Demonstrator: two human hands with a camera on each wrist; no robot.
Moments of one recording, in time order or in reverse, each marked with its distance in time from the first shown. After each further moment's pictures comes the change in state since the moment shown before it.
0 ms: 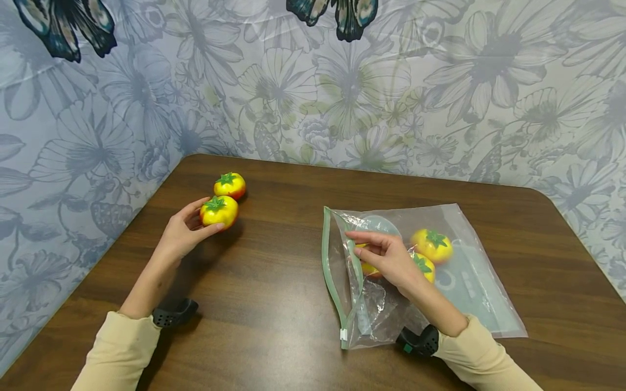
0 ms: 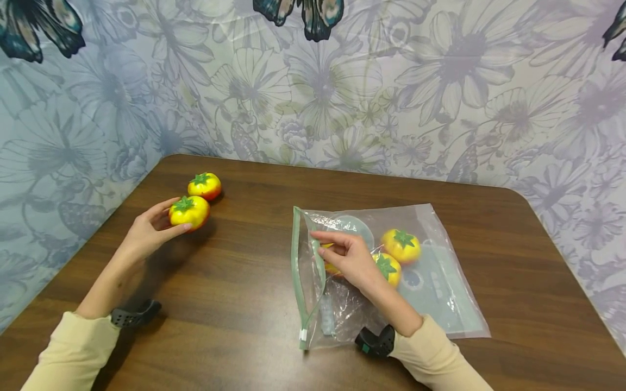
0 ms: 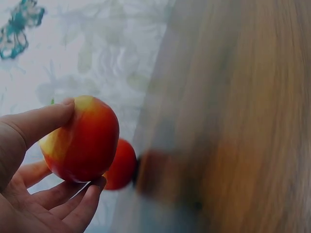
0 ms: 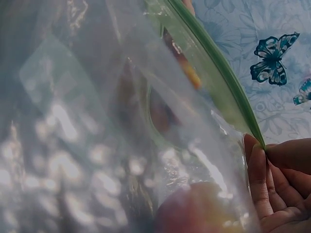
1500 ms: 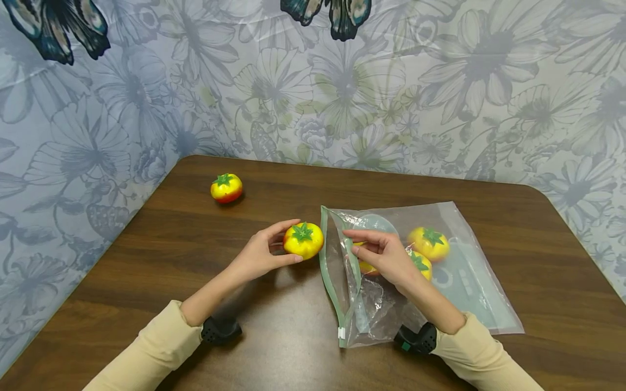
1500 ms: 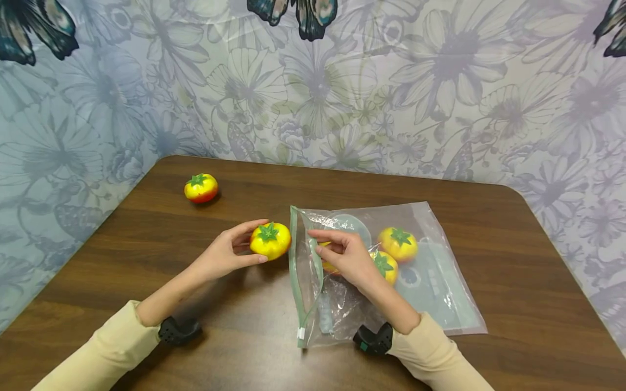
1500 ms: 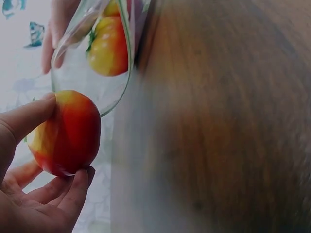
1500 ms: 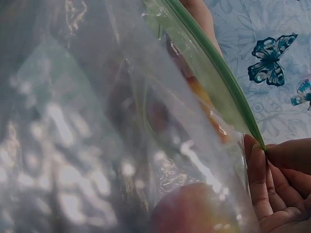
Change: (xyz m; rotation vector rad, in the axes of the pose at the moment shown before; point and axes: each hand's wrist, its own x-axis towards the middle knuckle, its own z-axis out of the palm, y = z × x) left_hand -0.018 0.054 0.122 -0.073 -0.343 0.262; right_hand -0.004 0.001 -0.001 -0.012 0.005 -0.007
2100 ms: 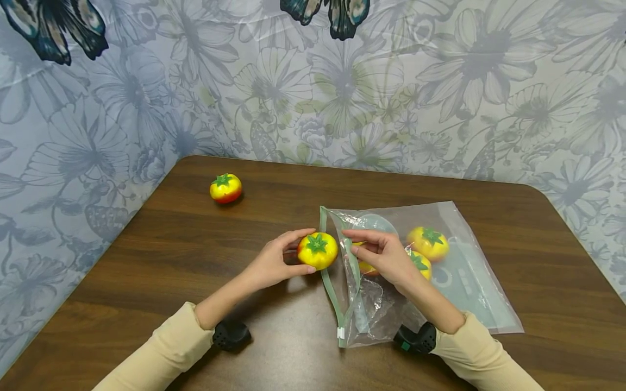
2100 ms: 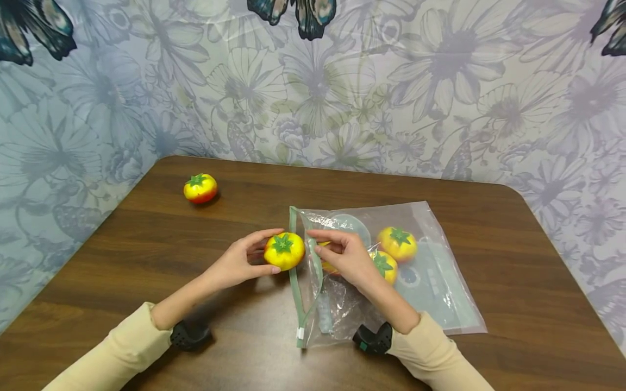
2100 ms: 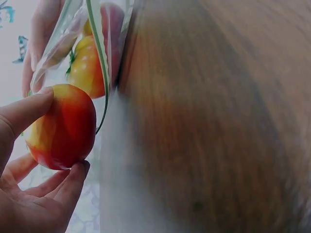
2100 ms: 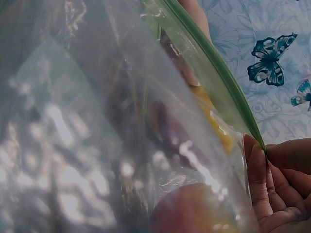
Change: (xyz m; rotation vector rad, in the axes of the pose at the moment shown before) left_hand -0.010 0.018 0.022 0.029 -0.056 0.091; right_hand -0.004 -0.001 0.007 0.000 0.007 0.000
